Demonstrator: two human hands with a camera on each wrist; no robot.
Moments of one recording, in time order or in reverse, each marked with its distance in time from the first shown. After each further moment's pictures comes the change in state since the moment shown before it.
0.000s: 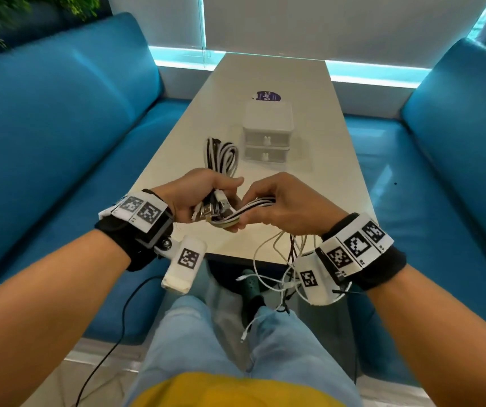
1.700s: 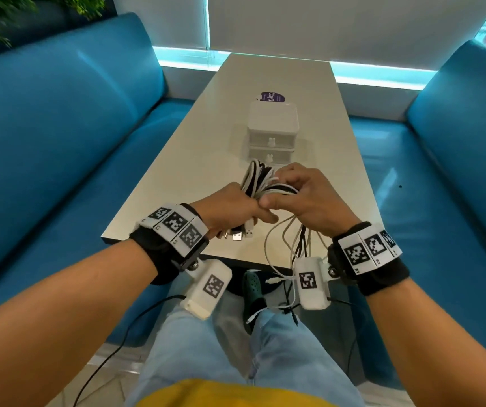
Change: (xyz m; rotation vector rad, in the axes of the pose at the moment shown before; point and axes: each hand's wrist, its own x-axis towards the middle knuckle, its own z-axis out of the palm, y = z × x) left_hand 0.021 -0.012 0.028 0.452 0.240 0.101; right_hand 0.001 0.023 -0.007 0.232 0.294 0.062
